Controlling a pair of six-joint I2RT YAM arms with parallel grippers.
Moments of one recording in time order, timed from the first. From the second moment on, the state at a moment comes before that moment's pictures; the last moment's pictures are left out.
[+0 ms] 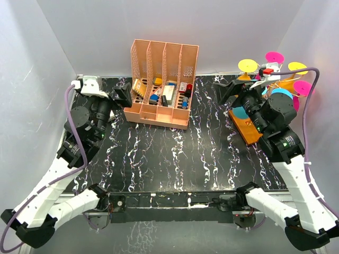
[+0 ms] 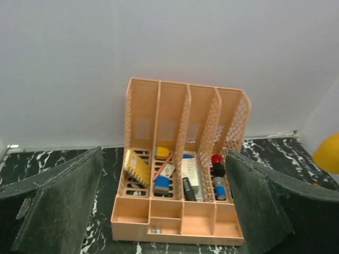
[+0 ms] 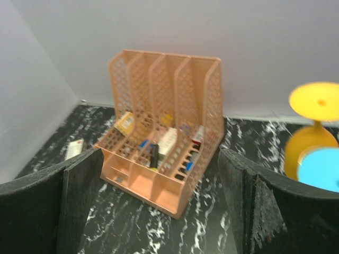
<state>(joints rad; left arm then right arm) -0.65 0.87 1.12 -0.01 -0.45 -0.01 0.40 0.88 1.26 -0.27 0.04 0.20</state>
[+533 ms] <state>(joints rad) -0.36 0.77 0.81 0.11 -0.36 -0.14 0.22 0.89 1.26 -0.52 0.25 0.21</state>
